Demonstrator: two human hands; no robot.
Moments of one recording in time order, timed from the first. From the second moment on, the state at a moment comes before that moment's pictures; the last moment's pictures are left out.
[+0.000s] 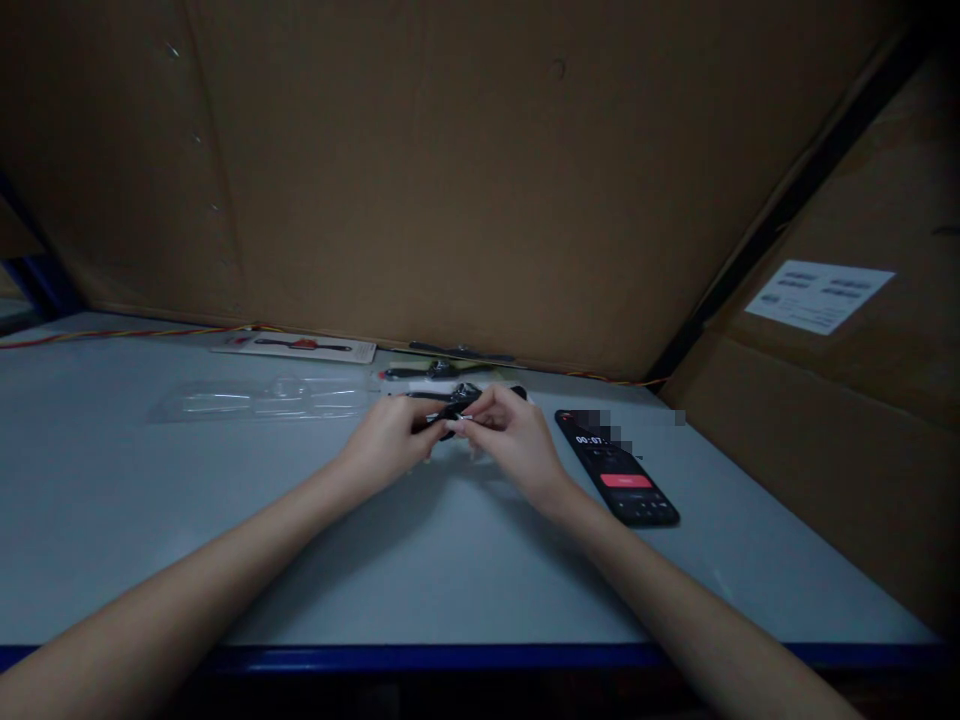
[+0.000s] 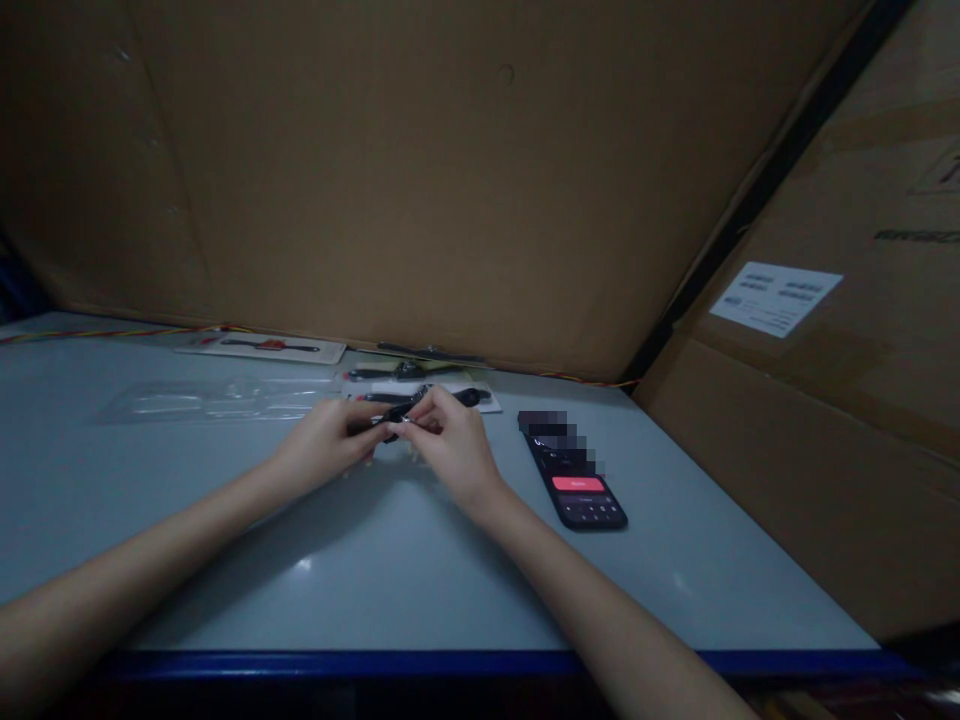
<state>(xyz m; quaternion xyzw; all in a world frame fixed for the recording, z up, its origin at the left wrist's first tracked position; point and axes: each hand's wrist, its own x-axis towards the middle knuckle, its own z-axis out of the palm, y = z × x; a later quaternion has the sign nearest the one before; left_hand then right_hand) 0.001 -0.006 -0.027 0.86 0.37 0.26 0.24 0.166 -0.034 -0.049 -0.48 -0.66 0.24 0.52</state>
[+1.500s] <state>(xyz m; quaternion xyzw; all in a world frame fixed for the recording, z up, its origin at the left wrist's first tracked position) 0.012 -0.018 -0.036 0.74 0.36 0.42 0.39 0.176 -0.043 -0.036 -0.39 -0.78 -0.19 0.46</state>
